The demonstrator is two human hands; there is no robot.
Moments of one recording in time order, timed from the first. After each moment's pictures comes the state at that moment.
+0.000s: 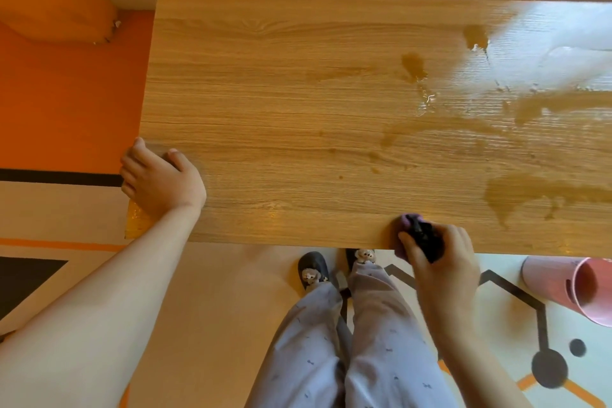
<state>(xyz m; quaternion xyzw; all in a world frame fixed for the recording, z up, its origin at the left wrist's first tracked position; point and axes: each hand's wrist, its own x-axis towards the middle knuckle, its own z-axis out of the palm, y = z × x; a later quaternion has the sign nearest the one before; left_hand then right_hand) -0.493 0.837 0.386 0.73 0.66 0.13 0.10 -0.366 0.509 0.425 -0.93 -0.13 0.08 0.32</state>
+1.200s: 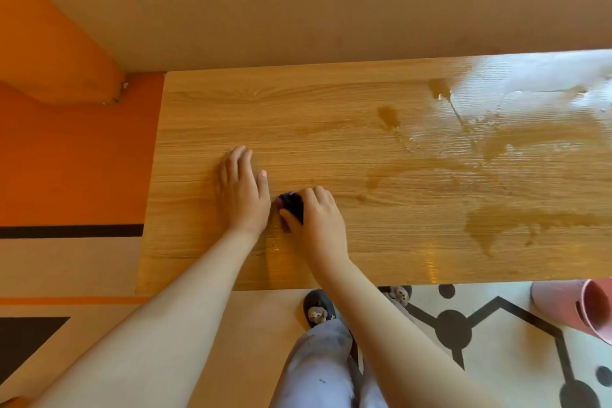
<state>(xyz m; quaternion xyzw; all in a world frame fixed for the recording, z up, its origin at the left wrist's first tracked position) -0.407 0.806 0.387 0.89 0.38 0.15 0.18 -0.362 0.674 0.412 -0.89 -0.32 0.10 0.32</state>
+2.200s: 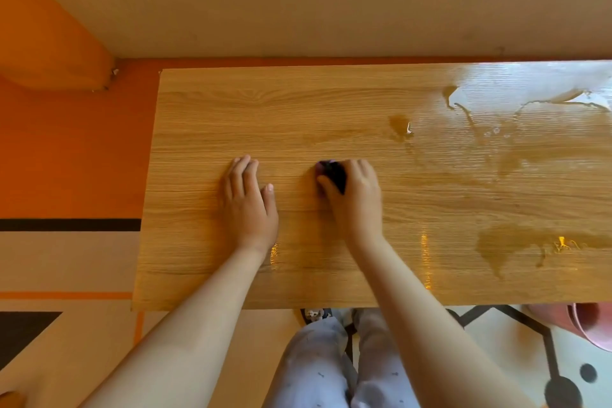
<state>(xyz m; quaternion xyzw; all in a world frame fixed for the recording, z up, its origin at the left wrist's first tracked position) -0.403 0.803 0.378 0.89 0.38 0.16 0.19 -0.288 0.682 0.410 -0.90 -0.23 0.07 0.35</state>
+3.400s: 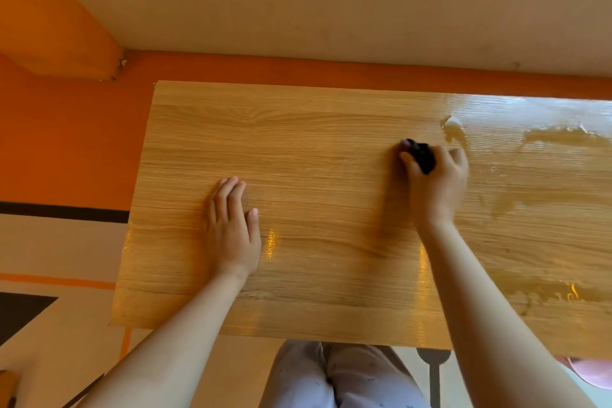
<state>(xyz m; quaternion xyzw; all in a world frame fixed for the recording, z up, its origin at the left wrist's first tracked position) -0.400 0.803 0.382 0.89 0.39 0.13 0.19 -0.149 0.636 0.413 -0.93 -0.09 0.03 0.35</state>
